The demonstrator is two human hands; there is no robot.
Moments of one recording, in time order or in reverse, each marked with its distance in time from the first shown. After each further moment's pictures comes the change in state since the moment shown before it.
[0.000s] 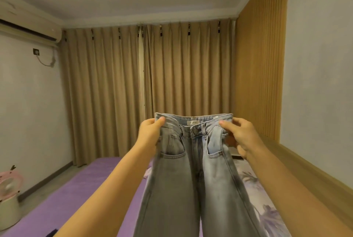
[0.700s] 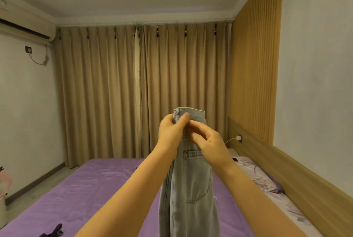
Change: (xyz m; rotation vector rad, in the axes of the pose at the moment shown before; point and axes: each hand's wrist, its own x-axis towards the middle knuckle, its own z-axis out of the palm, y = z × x) left_hand -0.034 0.006 0.065 -0.045 -0.140 0.149; right_hand -0.048 0.008 0.040 -0.239 -0.354 -0.374
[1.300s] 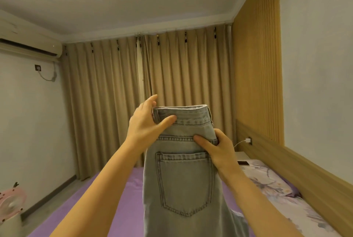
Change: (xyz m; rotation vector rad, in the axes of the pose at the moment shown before) left_hand 0.023 0.044 -0.064 0.801 -0.017 0.400; right_hand 0.011 0.028 -0.014 0.155 0.238 0.059
